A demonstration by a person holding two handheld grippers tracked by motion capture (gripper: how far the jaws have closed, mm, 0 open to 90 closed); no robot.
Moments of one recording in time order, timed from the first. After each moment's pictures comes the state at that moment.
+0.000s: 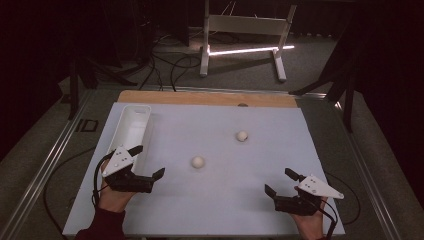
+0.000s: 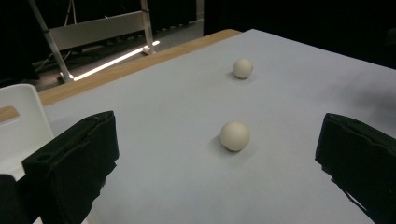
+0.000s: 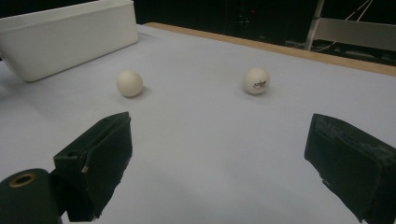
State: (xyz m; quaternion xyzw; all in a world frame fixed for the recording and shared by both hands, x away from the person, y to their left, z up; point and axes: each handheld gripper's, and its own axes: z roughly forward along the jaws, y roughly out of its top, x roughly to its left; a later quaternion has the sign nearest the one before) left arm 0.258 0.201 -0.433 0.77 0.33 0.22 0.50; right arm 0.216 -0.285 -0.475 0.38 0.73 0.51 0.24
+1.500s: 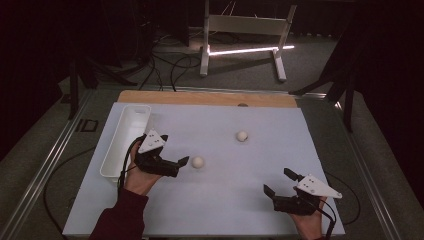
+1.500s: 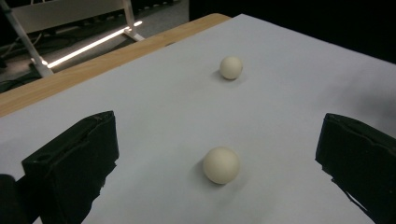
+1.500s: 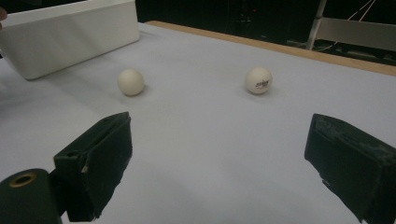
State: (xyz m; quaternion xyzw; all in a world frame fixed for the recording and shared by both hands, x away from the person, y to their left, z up) left arm 0.306 0.143 -0.431 0.80 0.33 0.18 0.47; right arm 0.217 -0.283 -0.476 0.38 0.73 0.51 0.24
